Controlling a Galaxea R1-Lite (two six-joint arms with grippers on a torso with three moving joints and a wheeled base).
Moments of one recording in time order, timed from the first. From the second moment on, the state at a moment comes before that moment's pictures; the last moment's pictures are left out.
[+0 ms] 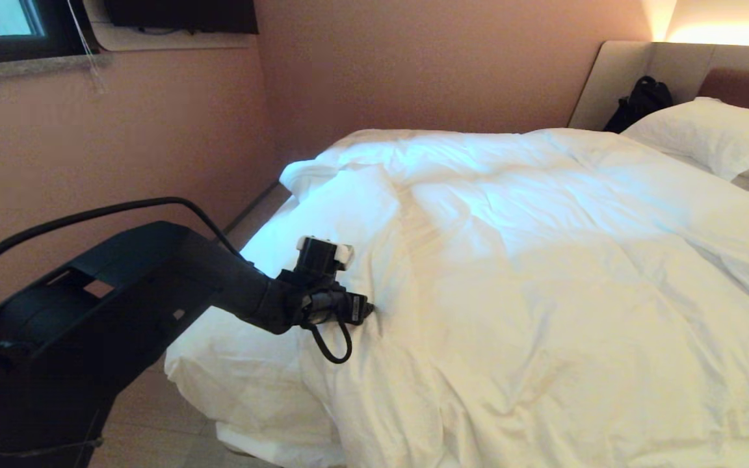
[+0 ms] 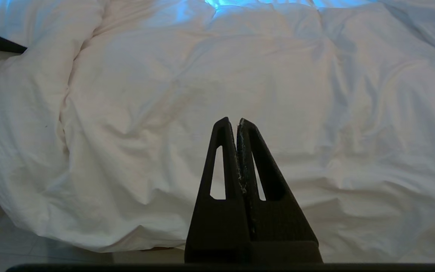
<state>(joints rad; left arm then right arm) -0.45 2.34 -1.42 -0.29 -0.01 -0.12 0.01 0.00 -0.02 0.04 -0.01 0.01</state>
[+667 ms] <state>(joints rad) -0.45 2.31 -1.41 -0.28 0.00 -0.12 0.01 0.00 -0.02 0.04 -0.01 0.01</state>
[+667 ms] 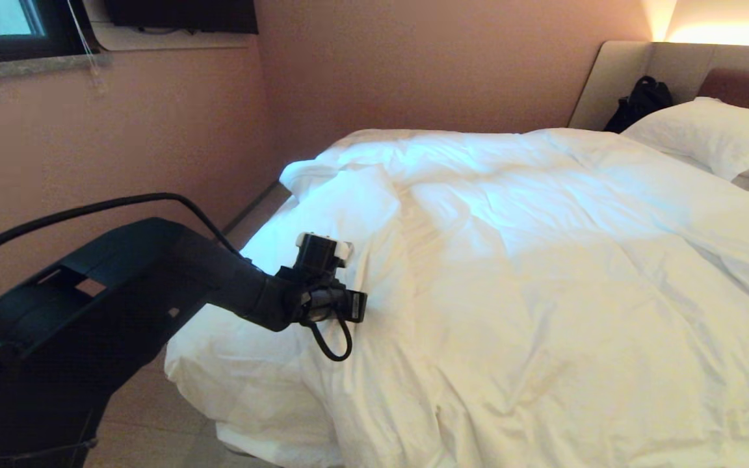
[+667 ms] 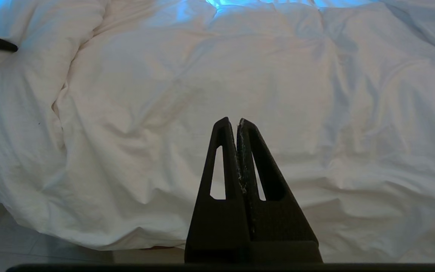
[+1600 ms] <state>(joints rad) -0.32 2.01 -1.19 -0.04 0.08 -0.20 0.01 0.00 -0.02 0.04 -0.01 0.01</state>
